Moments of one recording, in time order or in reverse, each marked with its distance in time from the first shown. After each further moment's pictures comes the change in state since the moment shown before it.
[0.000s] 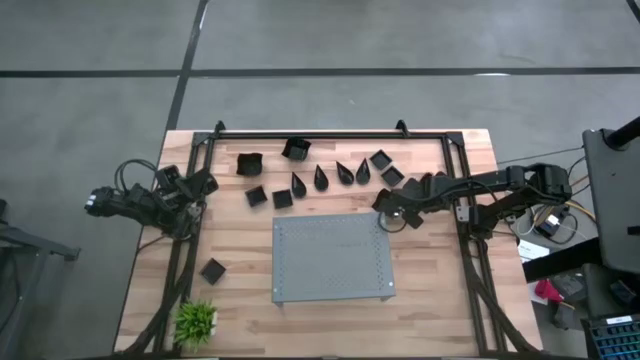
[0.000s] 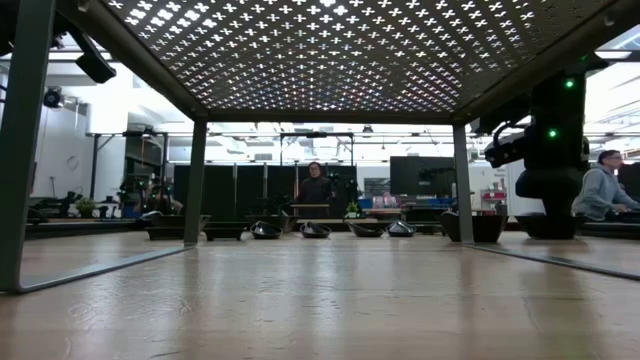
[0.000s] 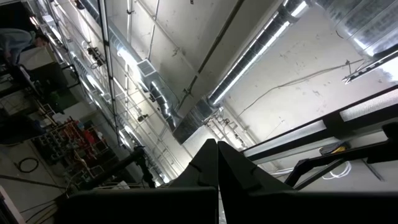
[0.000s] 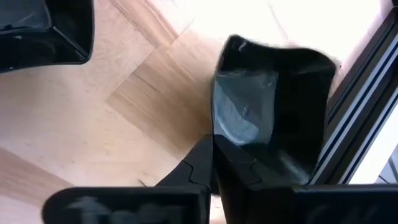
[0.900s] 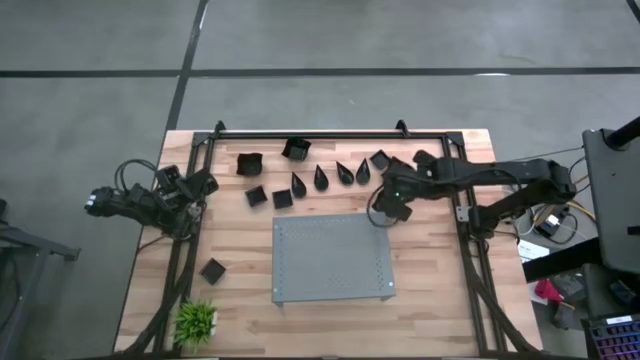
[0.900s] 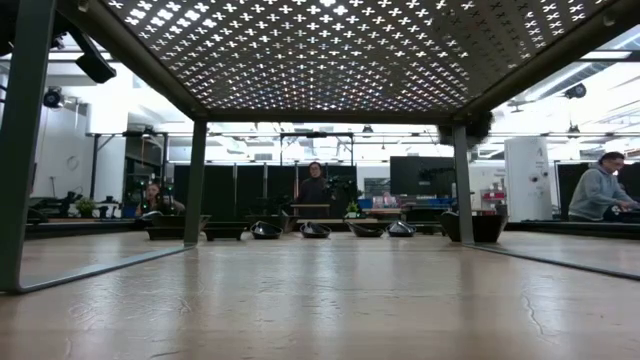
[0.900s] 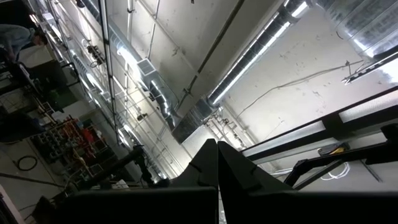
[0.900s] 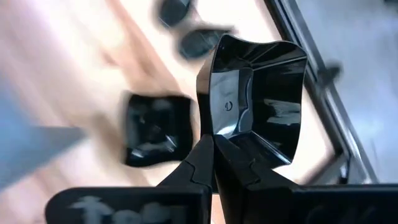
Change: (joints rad) left arm 0.000 0.000 0.000 -0.002 0.000 -0.008; right arm 0.173 -0.025 0.603 -0.254 0.011 -0.212
